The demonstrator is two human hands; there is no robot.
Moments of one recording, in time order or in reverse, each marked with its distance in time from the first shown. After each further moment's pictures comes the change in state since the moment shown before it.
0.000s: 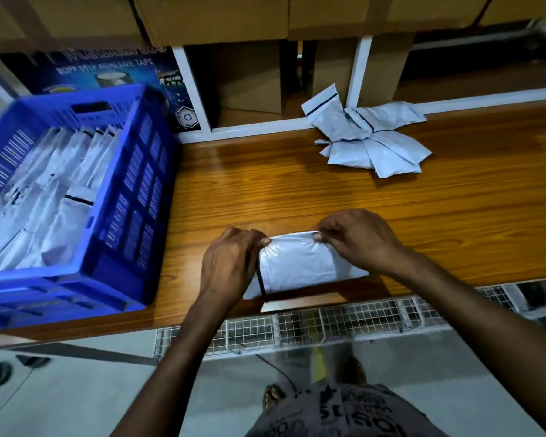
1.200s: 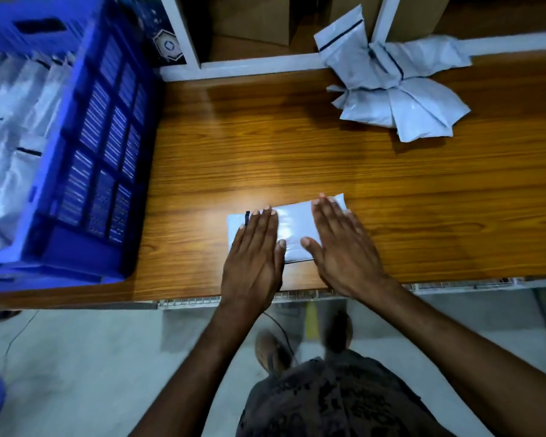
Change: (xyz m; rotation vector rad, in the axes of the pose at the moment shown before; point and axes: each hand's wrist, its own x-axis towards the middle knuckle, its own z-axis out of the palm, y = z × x) left_hand -0.041 0.030 0.083 0.124 -0.327 -0.198; right_hand -0.028 0.019 0.111 -0.115 -0.202 0.183
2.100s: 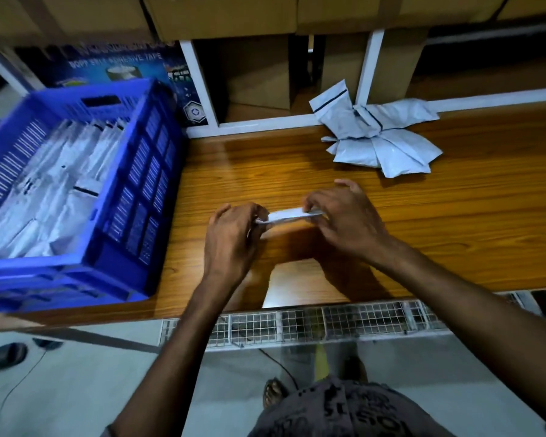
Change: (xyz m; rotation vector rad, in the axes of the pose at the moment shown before) left_hand 0.039 -0.024 -0.102 -0.229 0.393 0.152; right_hand 0.034 -0.012 -0.110 0.067 0.414 -0.328
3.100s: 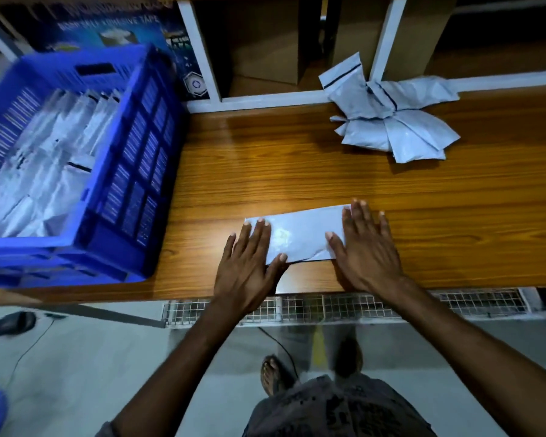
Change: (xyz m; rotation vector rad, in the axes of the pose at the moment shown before) left_hand -0.077 -0.009 0.059 0.297 -0.434 -0.142; right_hand -0.077 0.014 0.057 -0.201 -0.384 0.455
